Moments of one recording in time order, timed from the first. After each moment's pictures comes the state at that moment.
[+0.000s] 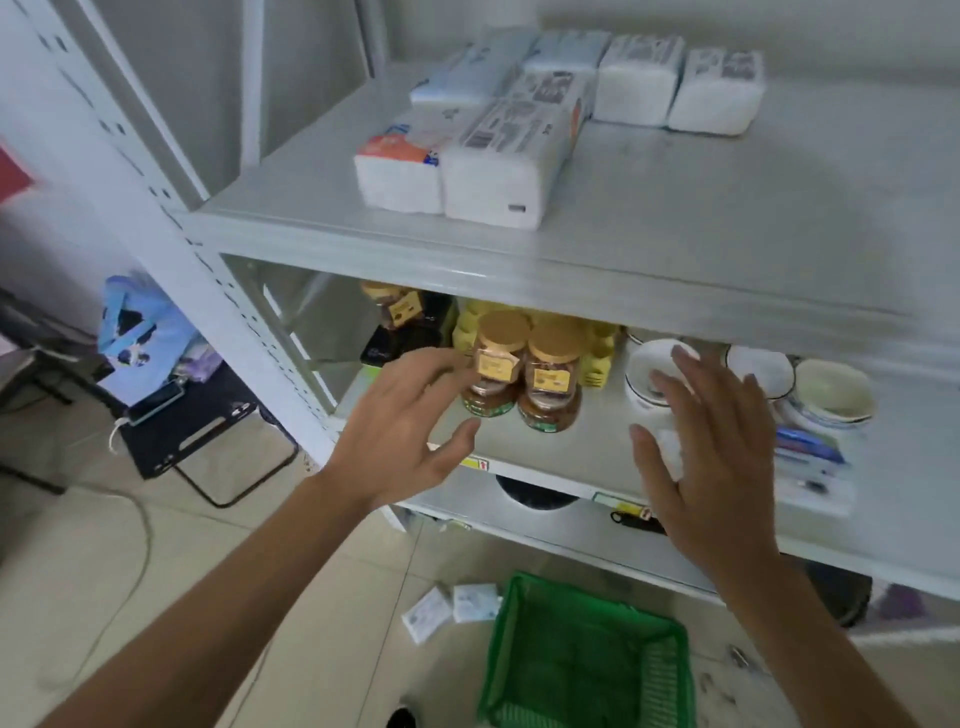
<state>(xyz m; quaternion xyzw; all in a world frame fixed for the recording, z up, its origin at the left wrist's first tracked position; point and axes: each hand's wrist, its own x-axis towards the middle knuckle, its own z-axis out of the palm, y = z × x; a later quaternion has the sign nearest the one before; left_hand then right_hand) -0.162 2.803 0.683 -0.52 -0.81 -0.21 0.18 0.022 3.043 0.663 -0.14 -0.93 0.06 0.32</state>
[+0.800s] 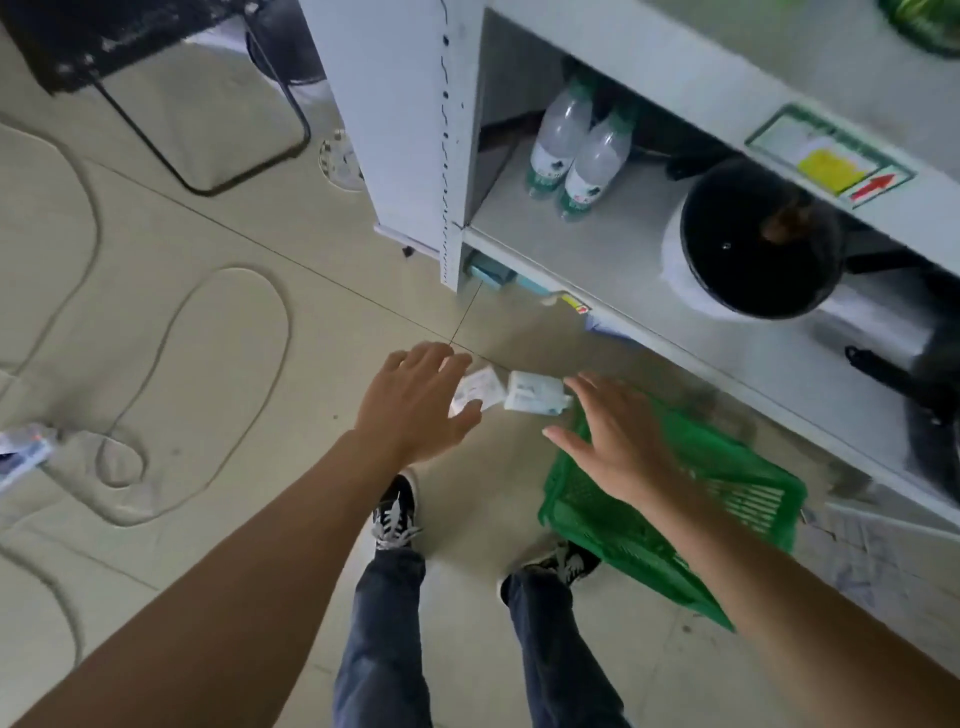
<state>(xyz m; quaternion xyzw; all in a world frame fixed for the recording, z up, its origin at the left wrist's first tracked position) -0.179 2.579 0.199 -0.29 -0.93 -0.09 -0.23 -0.079 2.818 0.190 -0.06 -0.97 0.11 -0.23</state>
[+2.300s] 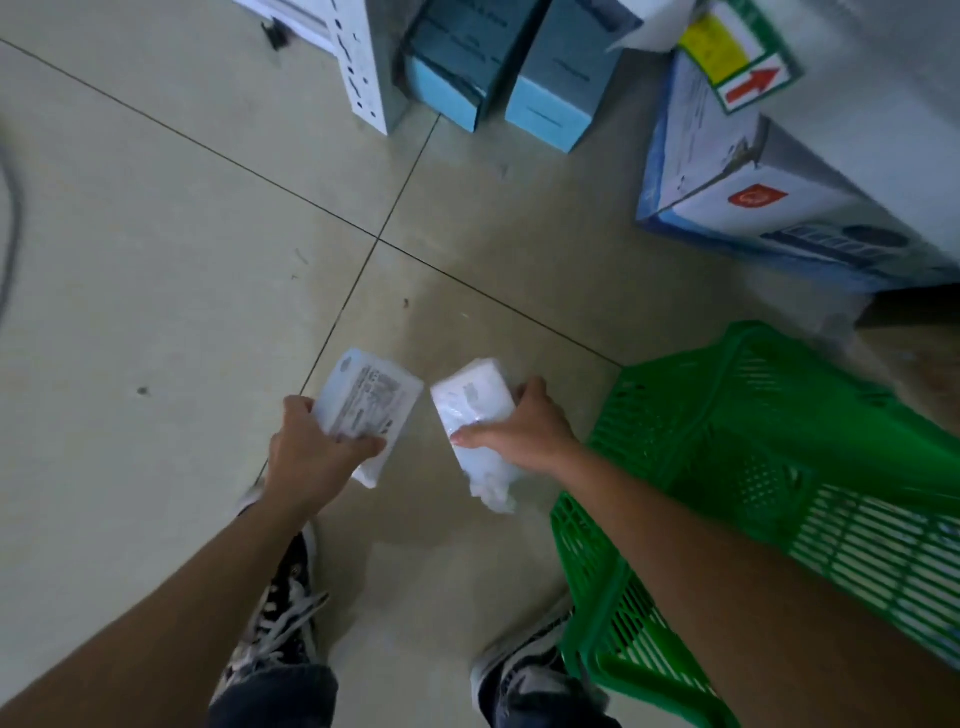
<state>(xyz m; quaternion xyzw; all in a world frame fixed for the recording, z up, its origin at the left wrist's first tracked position) -0.112 2.577 -0.260 0.22 -0.84 -0.31 -0.38 -0.081 2.815 -0.257 -0.39 -0.73 0.38 -0.41</state>
